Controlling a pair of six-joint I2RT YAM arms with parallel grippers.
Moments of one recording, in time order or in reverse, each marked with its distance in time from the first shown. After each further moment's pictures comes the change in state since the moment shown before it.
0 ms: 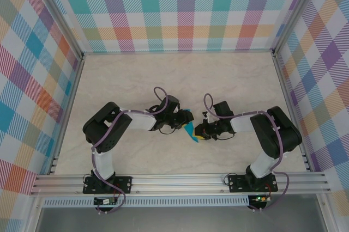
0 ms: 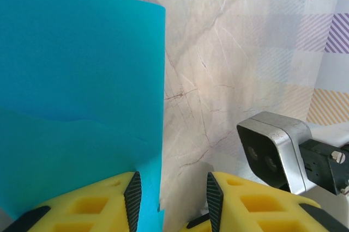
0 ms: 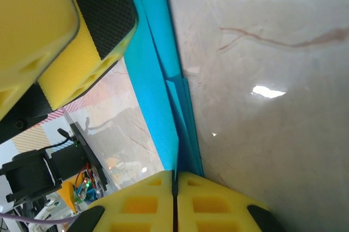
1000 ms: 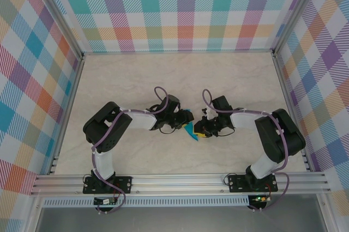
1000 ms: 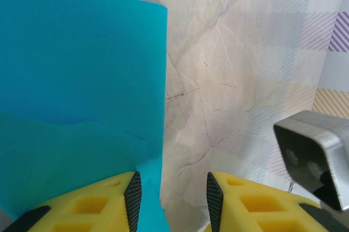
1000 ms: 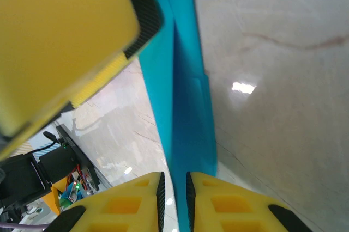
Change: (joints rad) left arm 0.000 0.002 0.013 -0.025 0.006 0.004; right arm 0.011 -0.061 0.119 -0.251 0.085 -0.056
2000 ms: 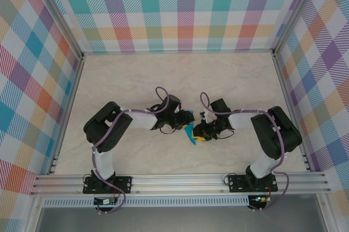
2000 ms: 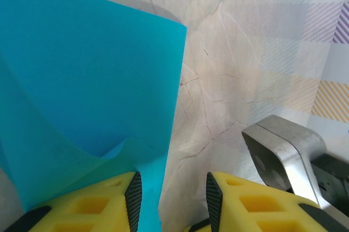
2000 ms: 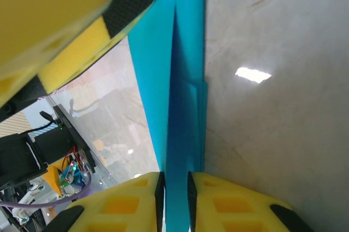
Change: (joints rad) left arm -0.004 0.005 0.013 -0.026 0.019 0.006; right arm 0.014 0.035 -0.033 0.019 -0.064 -0.047
